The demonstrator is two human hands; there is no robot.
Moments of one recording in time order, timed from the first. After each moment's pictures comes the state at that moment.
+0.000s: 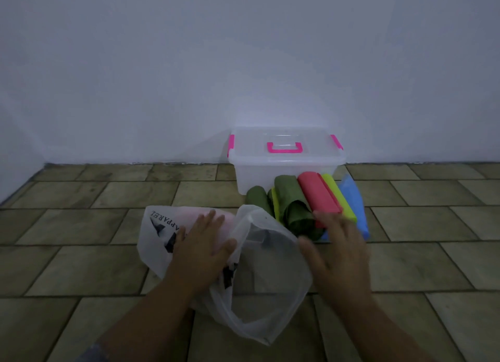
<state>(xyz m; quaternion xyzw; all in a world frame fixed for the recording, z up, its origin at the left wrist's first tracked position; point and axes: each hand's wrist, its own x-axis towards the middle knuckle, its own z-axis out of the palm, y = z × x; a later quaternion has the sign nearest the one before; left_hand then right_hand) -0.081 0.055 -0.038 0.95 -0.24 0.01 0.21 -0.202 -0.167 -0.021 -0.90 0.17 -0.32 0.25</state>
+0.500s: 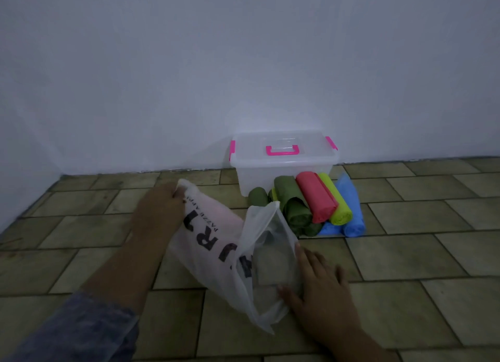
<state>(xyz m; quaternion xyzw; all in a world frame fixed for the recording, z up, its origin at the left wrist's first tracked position) -0.033 0.090 0.031 0.95 -0.04 0.16 0.27 -0.233 -0.140 -0.074 -0.97 0.17 -0.04 0.18</state>
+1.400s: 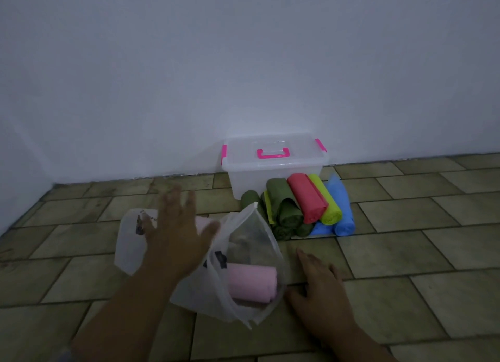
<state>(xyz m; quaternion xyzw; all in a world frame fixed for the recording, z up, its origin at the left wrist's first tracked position) -0.086 0.072 0.016 0.98 -0.17 0.08 0.12 -0.240 -0.150 -0.071 -0.94 0.16 -0.11 0.27</state>
